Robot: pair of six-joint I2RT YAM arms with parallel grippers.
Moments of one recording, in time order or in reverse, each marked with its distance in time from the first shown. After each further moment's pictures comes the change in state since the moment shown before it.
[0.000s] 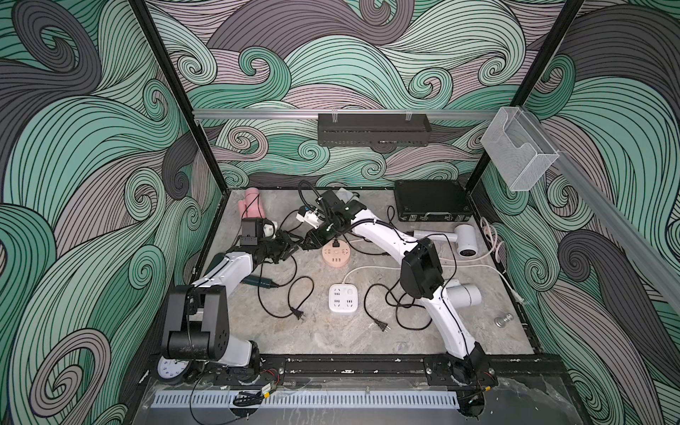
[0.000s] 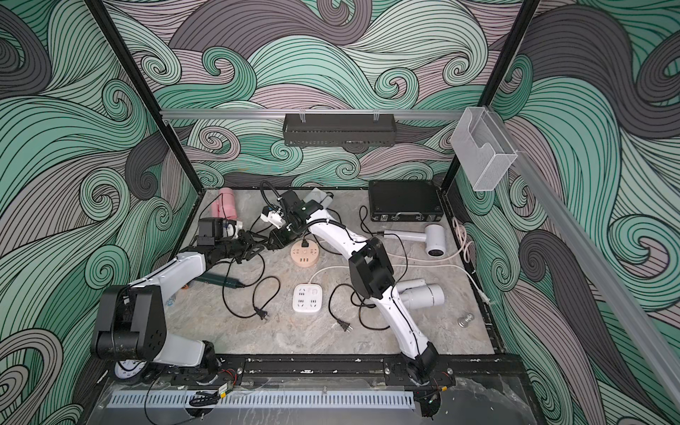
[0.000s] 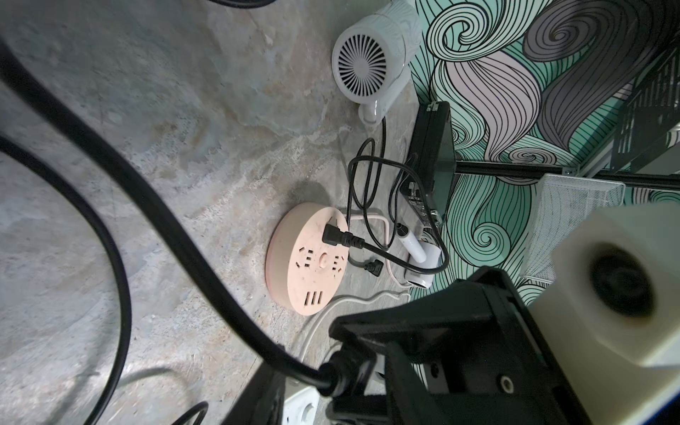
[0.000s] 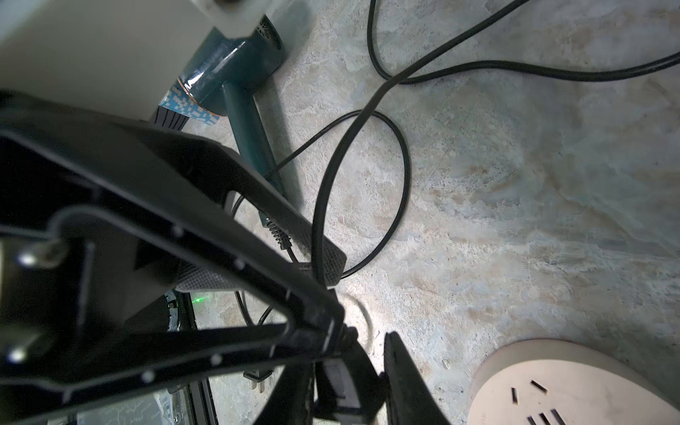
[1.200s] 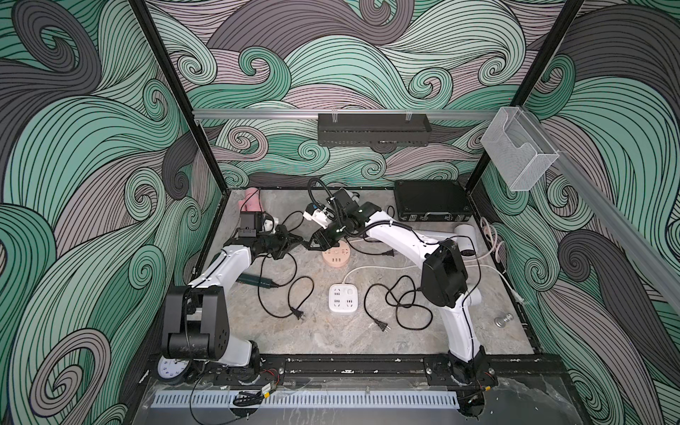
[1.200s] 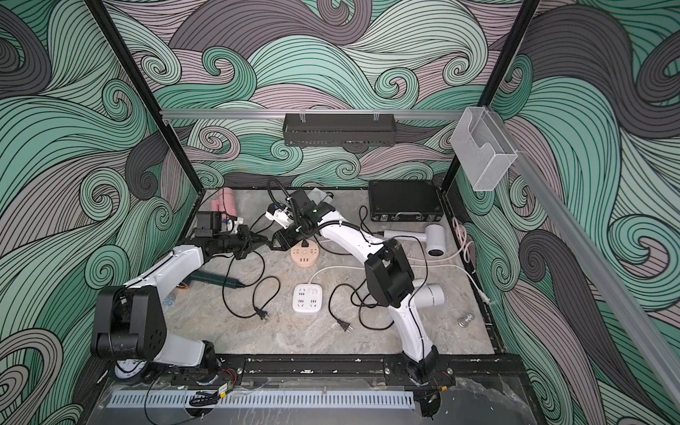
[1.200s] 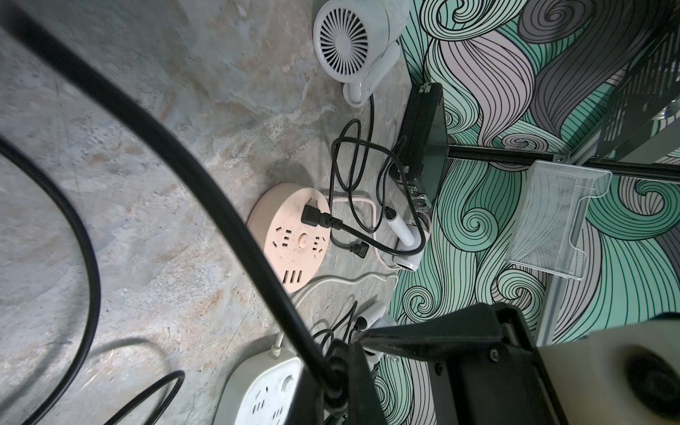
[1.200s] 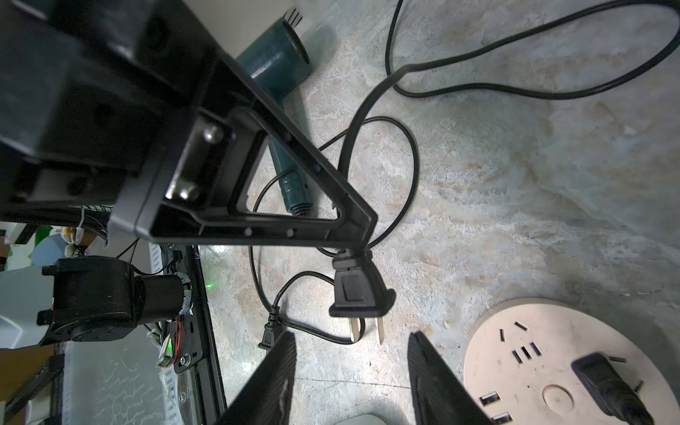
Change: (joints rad) left arm 0.000 0.003 0.121 -0.187 0.055 0.030; right arm -0.008 -0.244 -0.308 0.161 0.011 -0.035
